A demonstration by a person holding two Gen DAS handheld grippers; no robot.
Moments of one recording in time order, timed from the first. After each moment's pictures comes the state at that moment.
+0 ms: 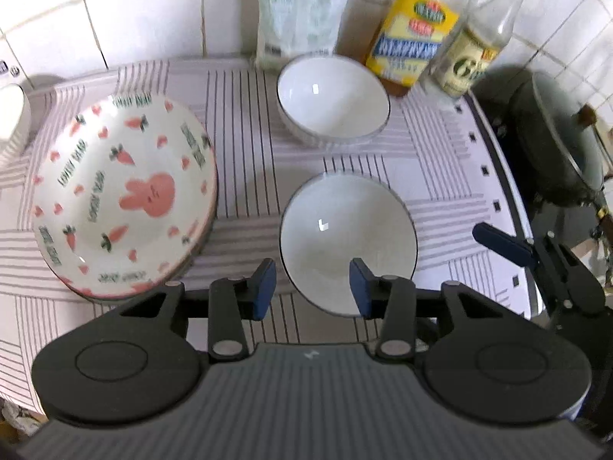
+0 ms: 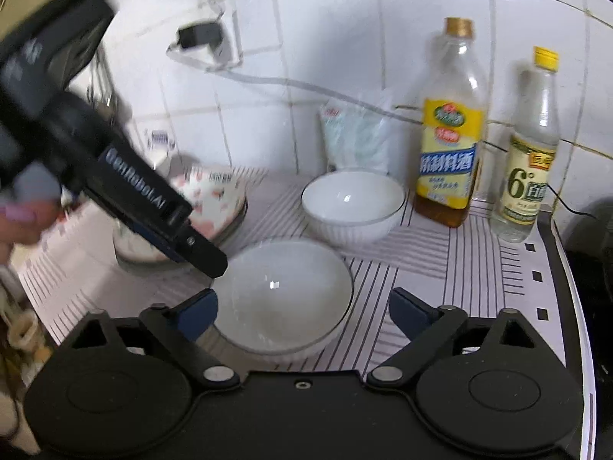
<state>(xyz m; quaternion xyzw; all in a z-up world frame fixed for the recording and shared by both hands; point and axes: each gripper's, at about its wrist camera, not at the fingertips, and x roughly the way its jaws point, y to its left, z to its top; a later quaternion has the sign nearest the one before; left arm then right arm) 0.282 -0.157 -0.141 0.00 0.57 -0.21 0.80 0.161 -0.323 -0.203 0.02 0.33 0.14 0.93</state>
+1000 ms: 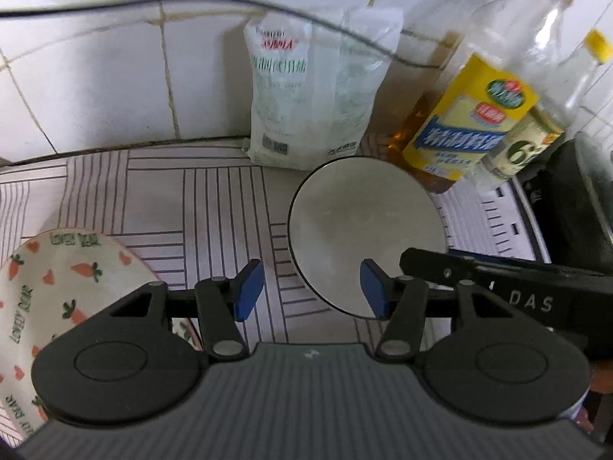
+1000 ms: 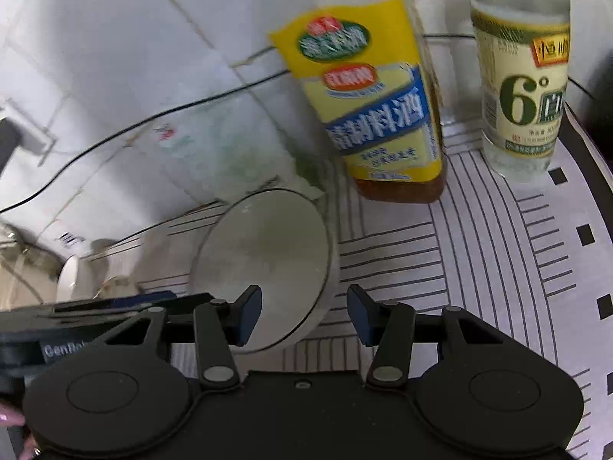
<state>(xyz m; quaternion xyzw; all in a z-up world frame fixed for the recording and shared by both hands) 0.416 -0.199 -0.193 -0.01 0.53 -0.22 0.82 0.342 -0.389 -0.243 0.25 0.47 0.03 0.85</state>
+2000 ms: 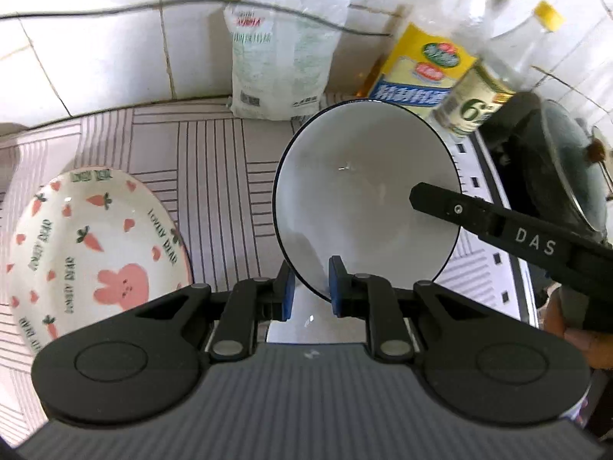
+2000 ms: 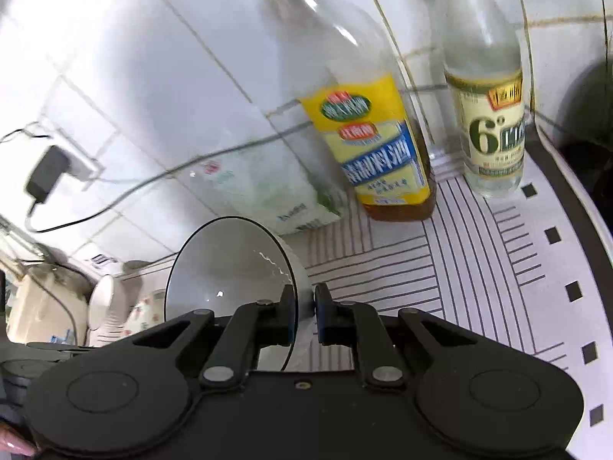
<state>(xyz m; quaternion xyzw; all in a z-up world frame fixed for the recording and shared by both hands) 0.356 -0.193 -0.144 0.00 0.56 -0.22 0.80 0.289 -0.390 -0.187 0.26 0.41 0.04 0.87</state>
